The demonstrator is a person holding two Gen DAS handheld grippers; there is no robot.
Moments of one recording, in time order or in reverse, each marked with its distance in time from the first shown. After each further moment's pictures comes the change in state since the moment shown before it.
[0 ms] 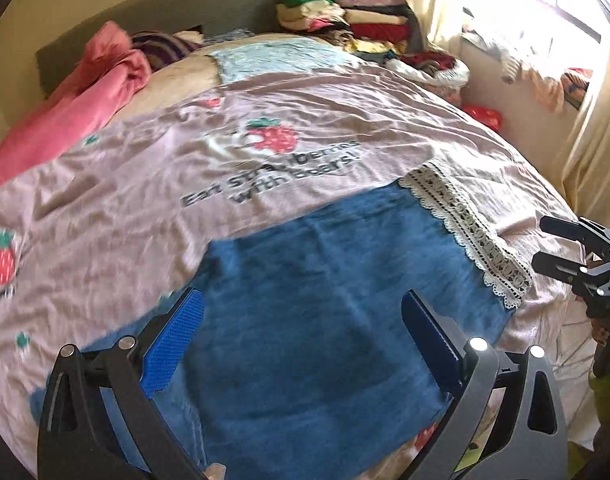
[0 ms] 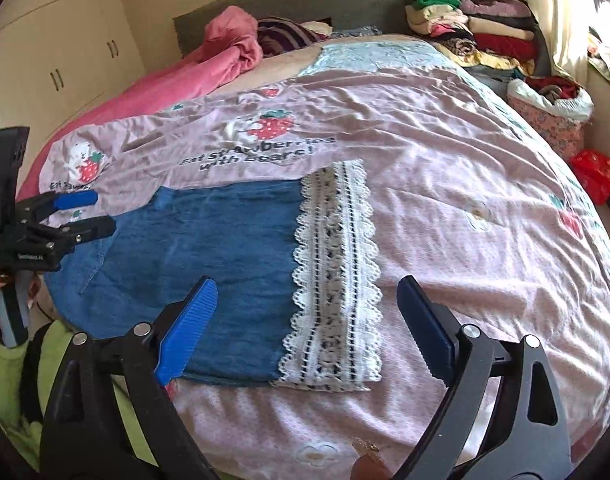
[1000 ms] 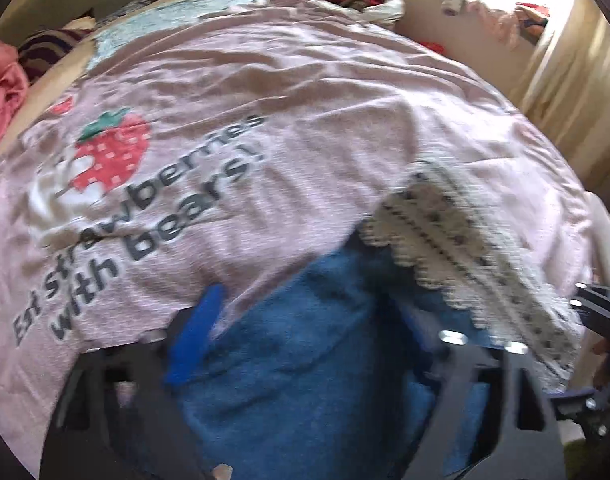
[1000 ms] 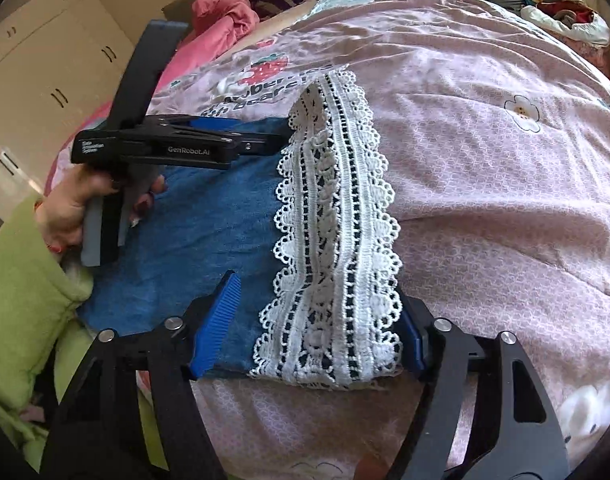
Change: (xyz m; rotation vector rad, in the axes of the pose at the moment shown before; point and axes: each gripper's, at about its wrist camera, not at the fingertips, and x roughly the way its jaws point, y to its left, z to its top) left arm 0.167 -0.060 0.075 0.194 0.168 -0.246; right arm 0.065 -0.028 -0.025 0.135 0.141 0.175
